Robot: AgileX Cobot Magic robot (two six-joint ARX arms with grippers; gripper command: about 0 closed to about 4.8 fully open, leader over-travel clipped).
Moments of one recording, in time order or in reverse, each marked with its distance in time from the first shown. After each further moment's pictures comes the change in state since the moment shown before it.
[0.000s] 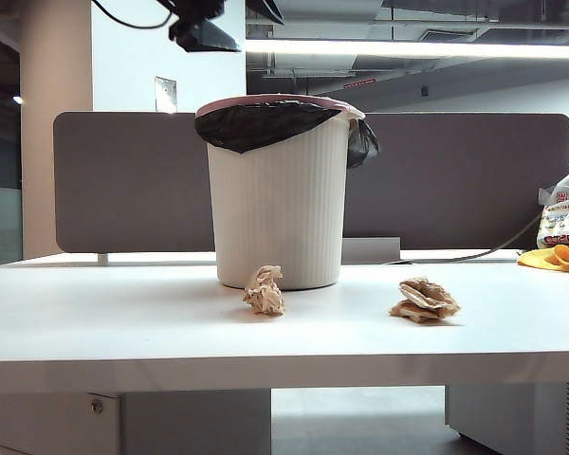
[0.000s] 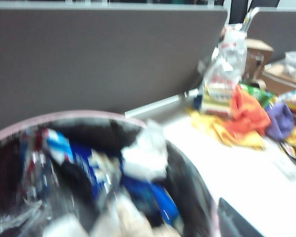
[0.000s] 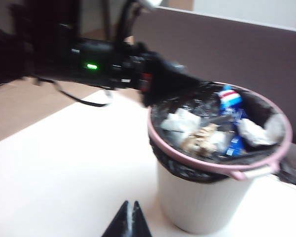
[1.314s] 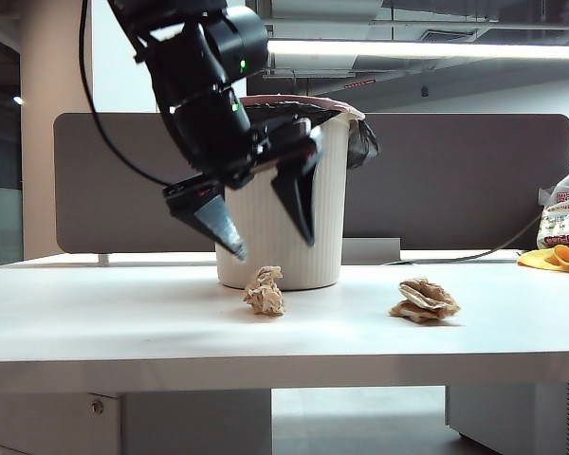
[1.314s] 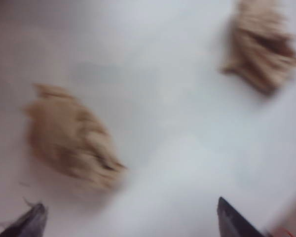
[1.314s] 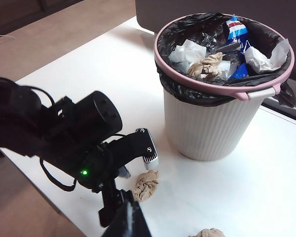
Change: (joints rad) left arm -0.274 -0.139 -0.723 -0.246 -0.264 0.005; right arm 0.002 -0.139 -0.019 -0.321 -0.002 -0.025
